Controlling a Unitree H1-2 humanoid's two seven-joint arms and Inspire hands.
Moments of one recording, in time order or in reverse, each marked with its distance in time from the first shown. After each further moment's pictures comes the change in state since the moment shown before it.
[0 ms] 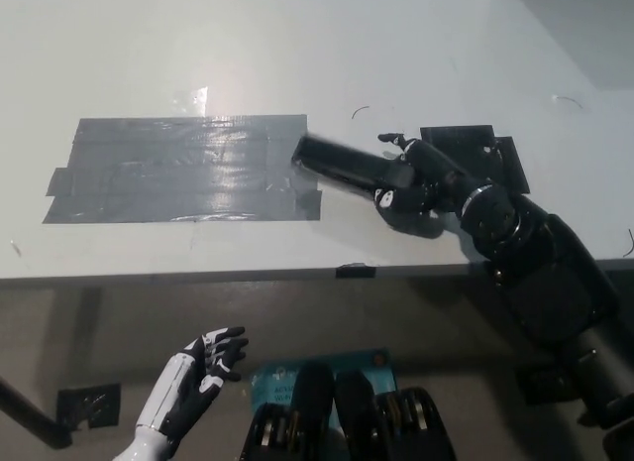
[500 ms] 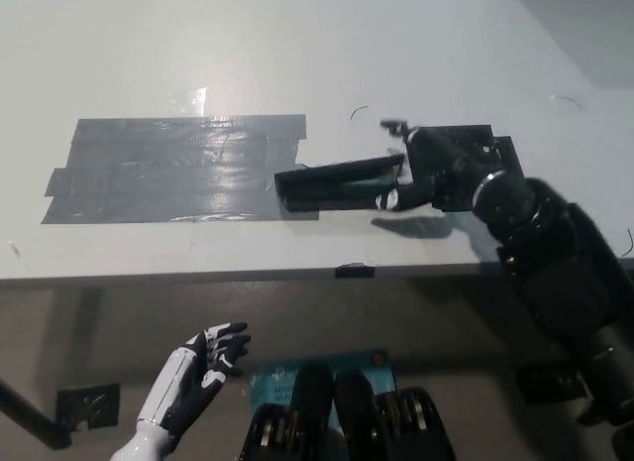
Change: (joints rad) left_arm -0.013 0.002 -0.004 0.000 0.001 0.000 0.000; right_arm 0.001 -0.018 -0.063 -0.129 0.007 0.044 0.058
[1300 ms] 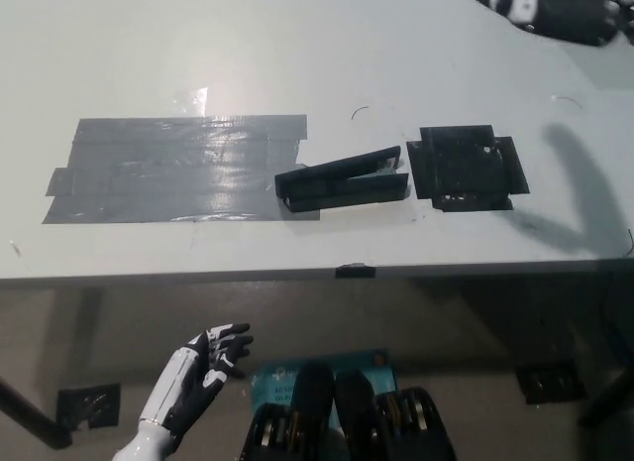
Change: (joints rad) left_arm 0.000 -0.001 -0.005 0.001 0.000 0.002 0.000; right_arm 0.030 -0.051 -0.313 -0.809 -0.004 0.009 -0.107
